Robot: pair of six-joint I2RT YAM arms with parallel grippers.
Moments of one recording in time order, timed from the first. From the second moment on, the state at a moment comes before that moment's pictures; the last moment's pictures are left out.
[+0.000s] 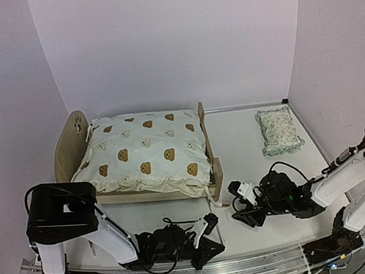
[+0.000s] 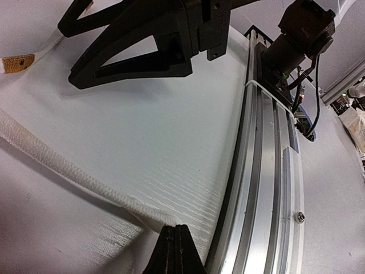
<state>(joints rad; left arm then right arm) -1.43 2.03 0.67 0.94 0.07 -0.51 0.92 1.50 0.33 0.46 0.01 -0.07</state>
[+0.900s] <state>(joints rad) -1.43 2.03 0.67 0.94 0.08 -0.52 0.90 1.57 0.37 0.62 -0.02 -0.14</state>
